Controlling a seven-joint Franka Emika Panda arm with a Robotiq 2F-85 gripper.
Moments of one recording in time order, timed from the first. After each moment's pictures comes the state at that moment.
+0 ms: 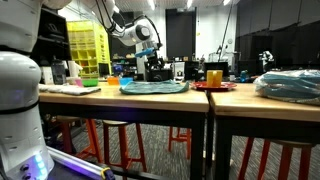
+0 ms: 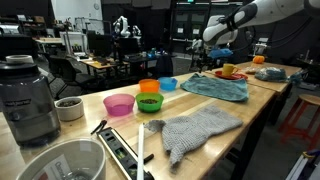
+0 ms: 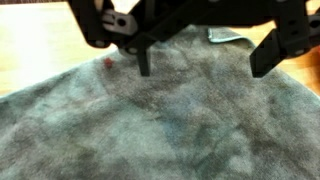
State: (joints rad) arm -0.14 0.24 -0.12 -1.75 -0.14 2.20 0.00
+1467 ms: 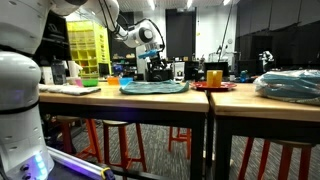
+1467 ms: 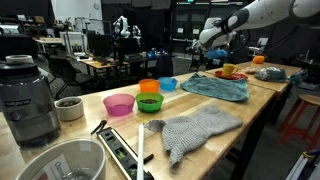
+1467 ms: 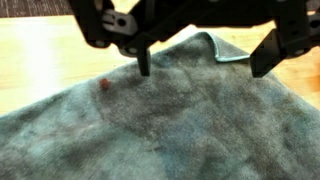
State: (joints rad) arm -0.15 0.33 -0.12 -1.64 -0.11 2.23 -0.05
